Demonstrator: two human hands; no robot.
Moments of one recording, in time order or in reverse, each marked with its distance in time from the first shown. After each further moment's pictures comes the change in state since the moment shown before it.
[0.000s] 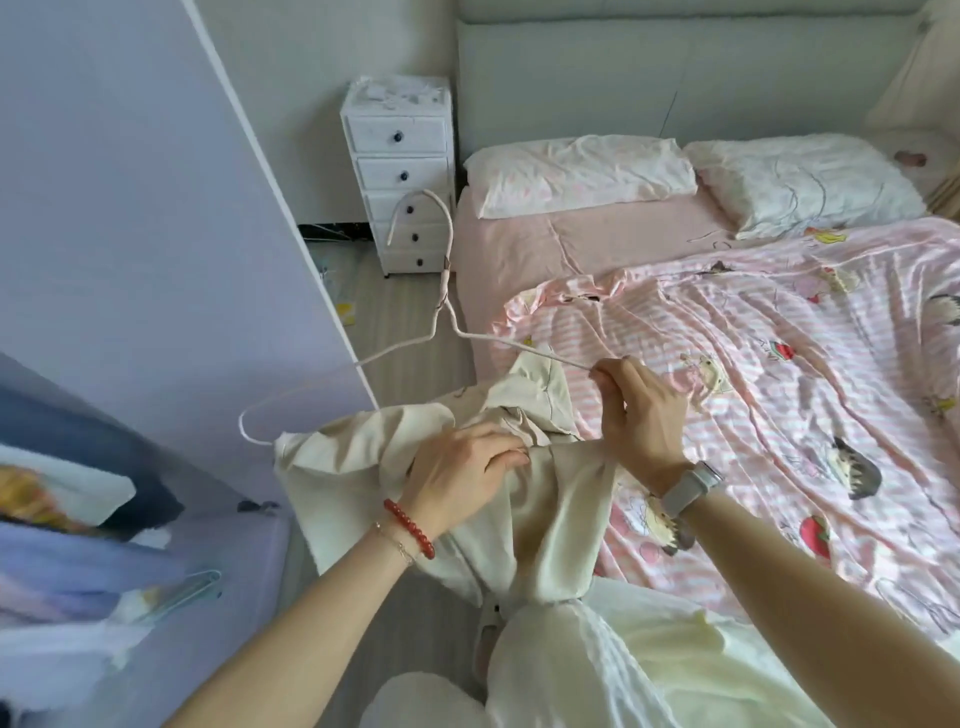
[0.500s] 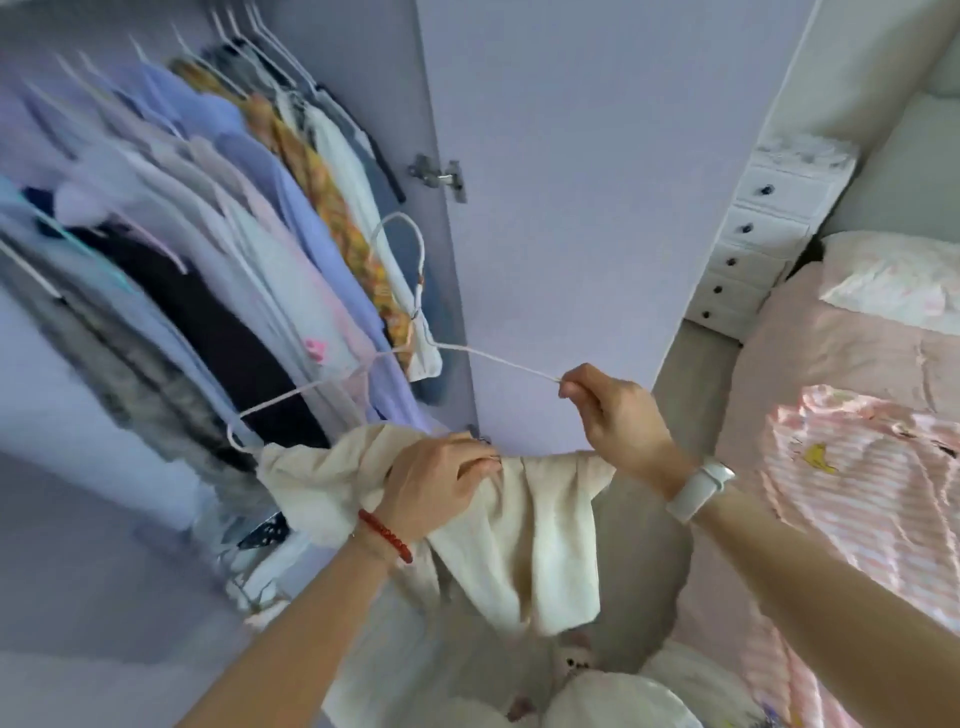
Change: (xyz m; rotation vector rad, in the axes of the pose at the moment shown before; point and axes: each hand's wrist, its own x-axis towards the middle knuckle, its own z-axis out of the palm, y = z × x) left_hand -0.231 -0.033 -0.150 0.288 0.382 -0.582; right_hand 0.003 -0.258 0.089 0.484 -0.687 -0.409
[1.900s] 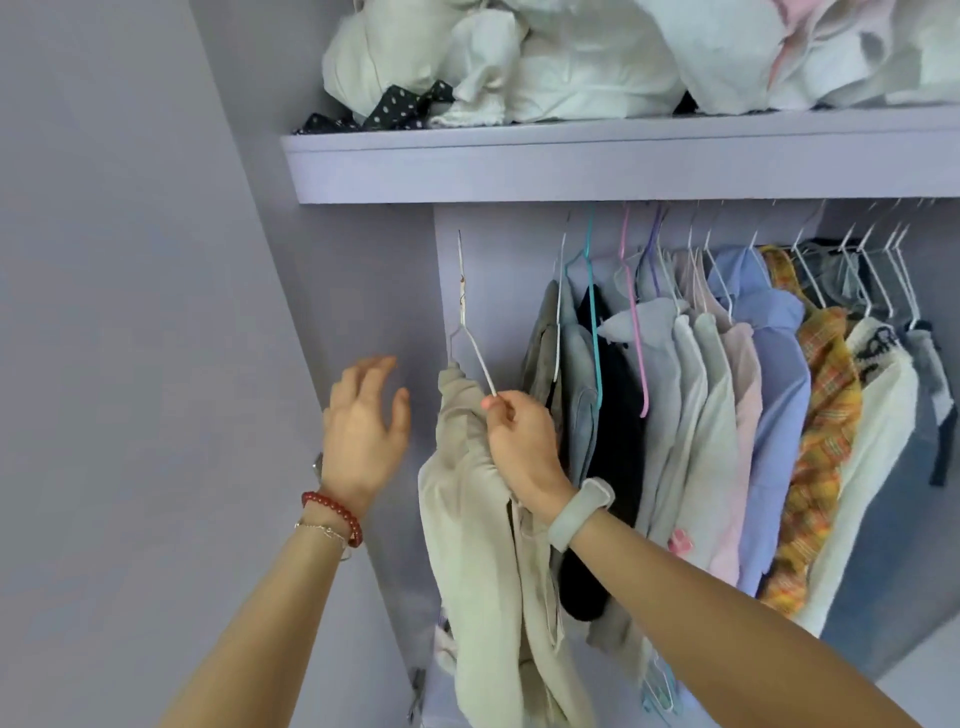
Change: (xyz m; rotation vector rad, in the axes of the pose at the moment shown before) left_hand -0.138 -0.101 -0.258 0.598 1.164 -0.981; right_hand 0.139 -0.363 0.173 0.932 -0.662 -0.409
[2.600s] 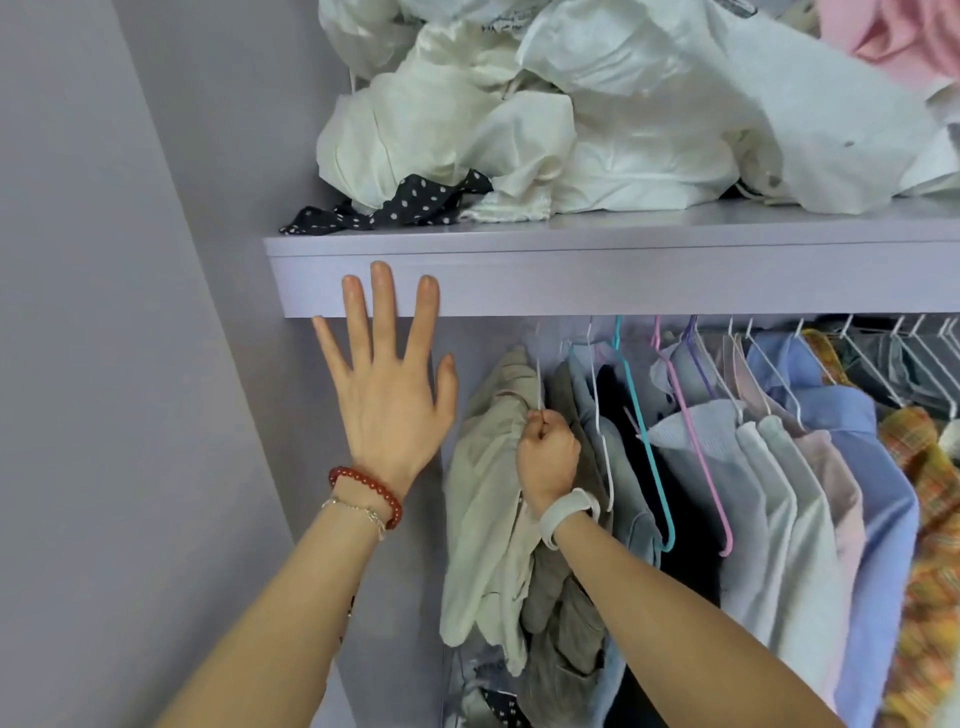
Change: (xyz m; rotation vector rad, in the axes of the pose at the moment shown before) left_hand 0.170 0.004 0.026 0.277 0.347 0.406; right_hand 0.173 0.027 0.056 -0.091 0.520 0.065
